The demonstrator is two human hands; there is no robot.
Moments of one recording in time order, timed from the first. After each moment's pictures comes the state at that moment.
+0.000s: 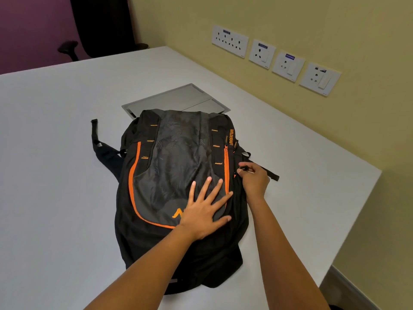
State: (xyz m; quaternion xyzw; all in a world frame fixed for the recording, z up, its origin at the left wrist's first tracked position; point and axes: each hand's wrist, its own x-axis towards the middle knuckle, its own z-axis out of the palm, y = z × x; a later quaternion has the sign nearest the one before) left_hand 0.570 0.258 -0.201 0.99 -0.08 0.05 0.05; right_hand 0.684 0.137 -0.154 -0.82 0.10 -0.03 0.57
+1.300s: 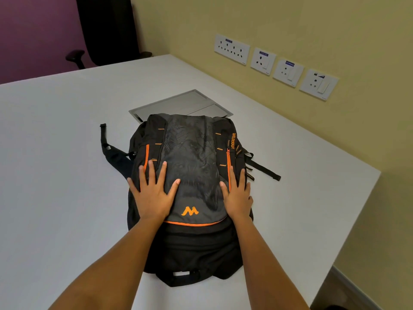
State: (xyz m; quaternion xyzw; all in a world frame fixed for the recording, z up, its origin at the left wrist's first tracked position) left_hand 0.553 0.364 -0.190 0.95 0.27 0.10 0.10; right_hand 0.639 0.165 -0.198 -0.98 -0.06 0.04 0.21
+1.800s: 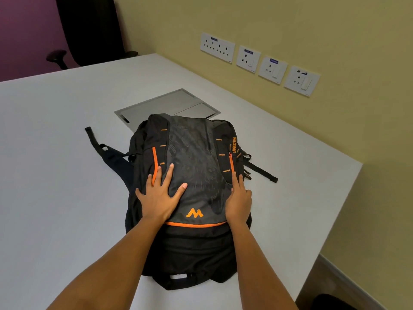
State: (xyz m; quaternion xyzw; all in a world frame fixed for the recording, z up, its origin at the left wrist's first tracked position) left_hand 0.559 0.332 -0.185 0.95 0.22 0.03 0.22; right_hand 0.624 0.136 -0.200 -0.97 0.02 -0.05 0.25
